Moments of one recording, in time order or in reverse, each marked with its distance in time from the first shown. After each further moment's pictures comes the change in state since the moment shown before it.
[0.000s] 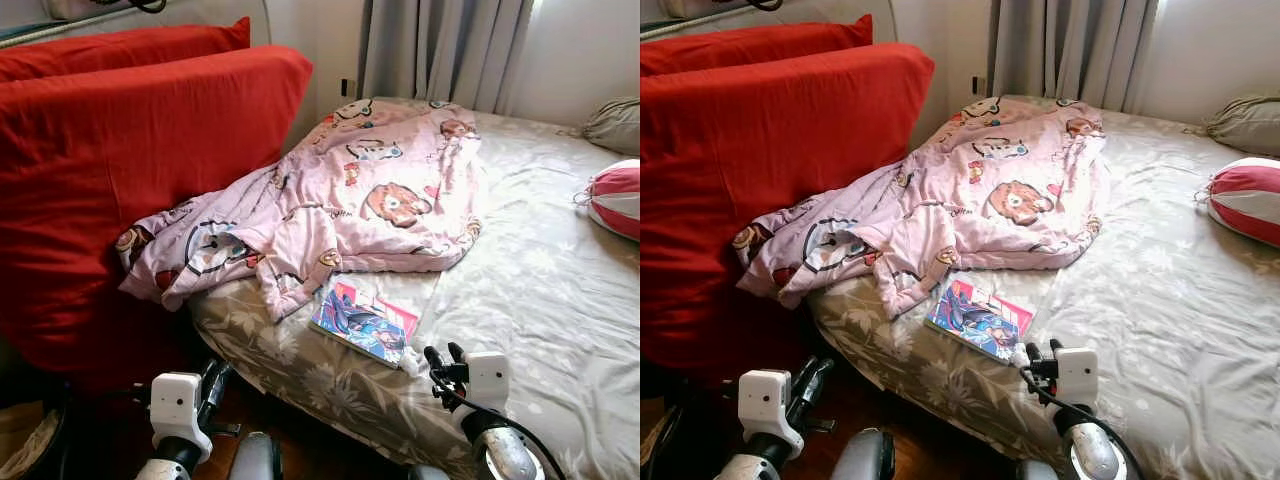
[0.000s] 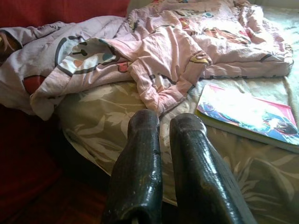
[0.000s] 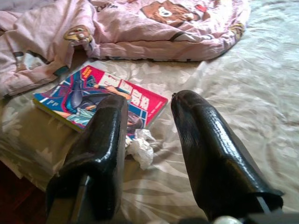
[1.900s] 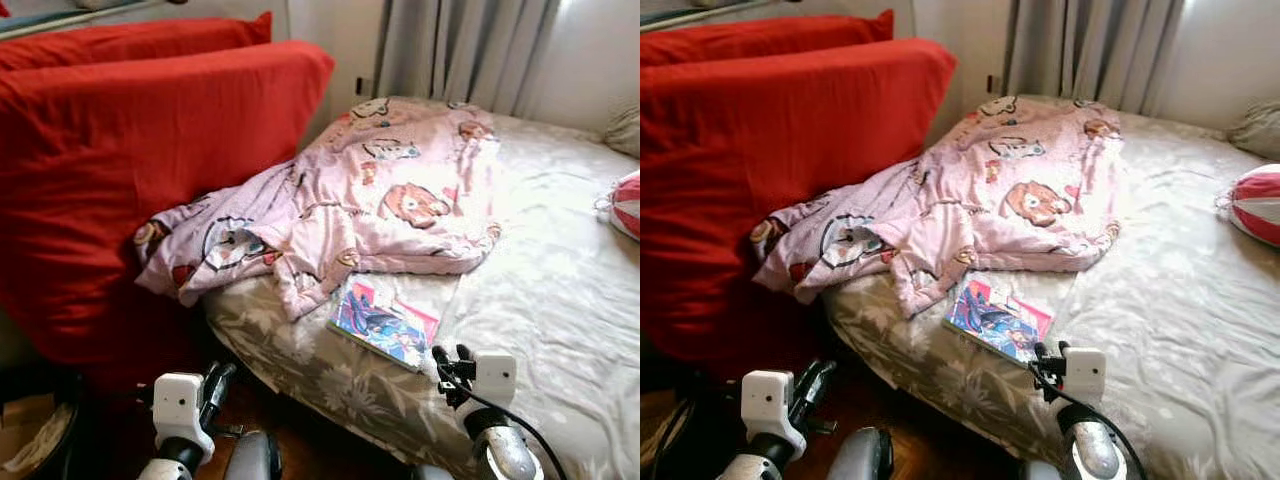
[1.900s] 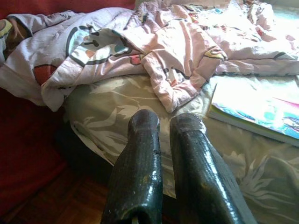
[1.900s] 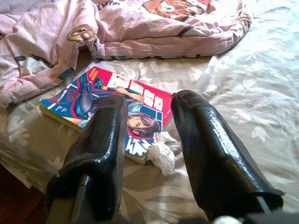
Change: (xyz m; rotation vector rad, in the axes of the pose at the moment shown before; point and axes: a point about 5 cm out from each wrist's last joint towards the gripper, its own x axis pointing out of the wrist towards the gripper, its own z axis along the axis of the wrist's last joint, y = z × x) left arm 0.000 -0.003 -0.002 -0.020 0.018 -0.010; right arm 0.004 -0.002 -0.003 0.055 0.005 -0.047
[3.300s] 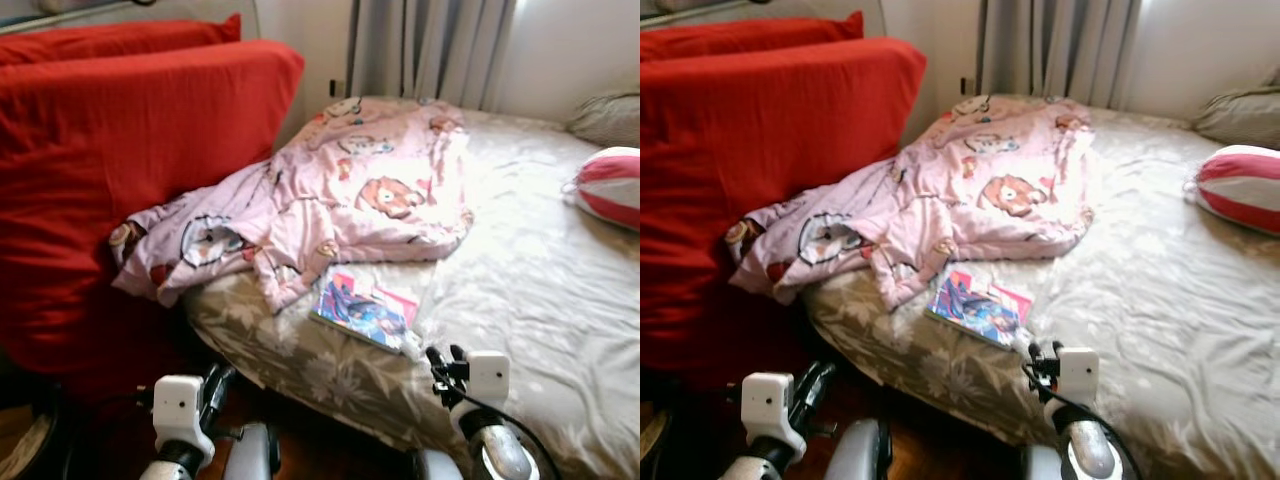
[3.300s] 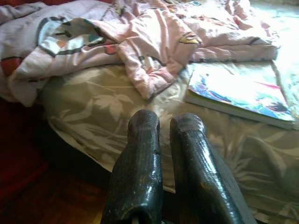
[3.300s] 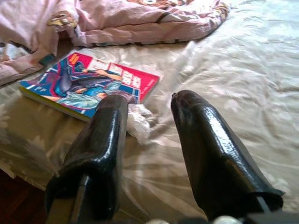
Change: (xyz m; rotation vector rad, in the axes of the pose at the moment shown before) left arm -0.002 0.000 -0.002 -0.002 0.010 0.002; right arm 0.001 0.004 -0.001 -0.016 0.002 0.031
